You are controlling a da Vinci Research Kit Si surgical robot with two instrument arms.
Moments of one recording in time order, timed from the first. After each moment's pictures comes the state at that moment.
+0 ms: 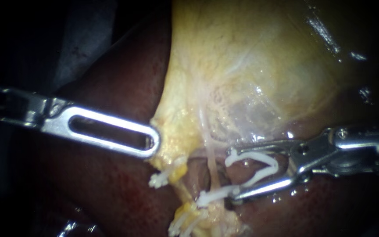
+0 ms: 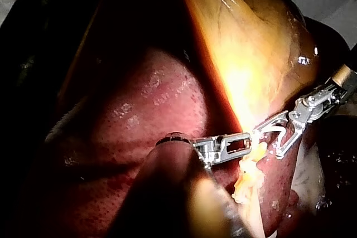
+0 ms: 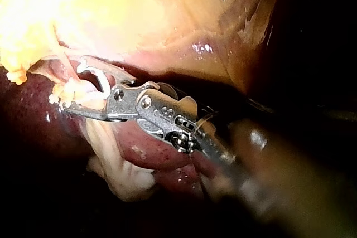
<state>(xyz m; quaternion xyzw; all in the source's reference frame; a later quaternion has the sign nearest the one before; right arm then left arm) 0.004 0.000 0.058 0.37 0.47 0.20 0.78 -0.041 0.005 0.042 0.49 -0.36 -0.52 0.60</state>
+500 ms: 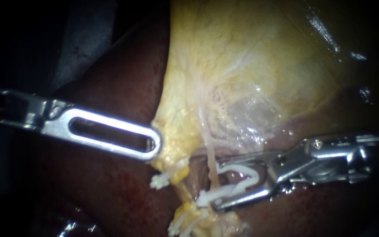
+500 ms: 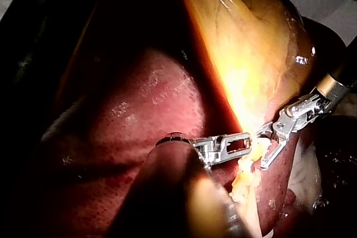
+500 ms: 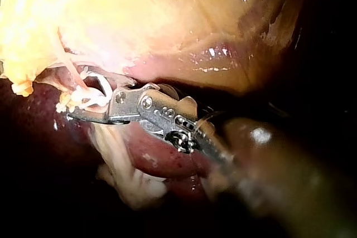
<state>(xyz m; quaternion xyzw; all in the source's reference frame) 0.007 -0.002 0.061 0.38 0.46 0.19 0.78 -0.041 0.005 0.041 0.49 -0.36 -0.52 0.60</state>
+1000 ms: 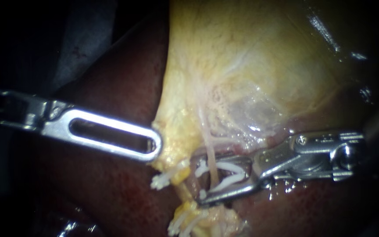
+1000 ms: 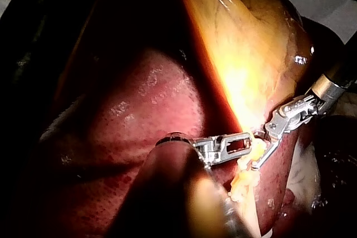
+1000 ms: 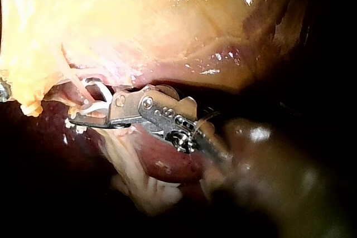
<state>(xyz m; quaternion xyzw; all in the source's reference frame) 0.008 -0.001 0.062 0.40 0.45 0.22 0.77 -0.041 0.005 0.041 0.49 -0.36 -0.52 0.60</state>
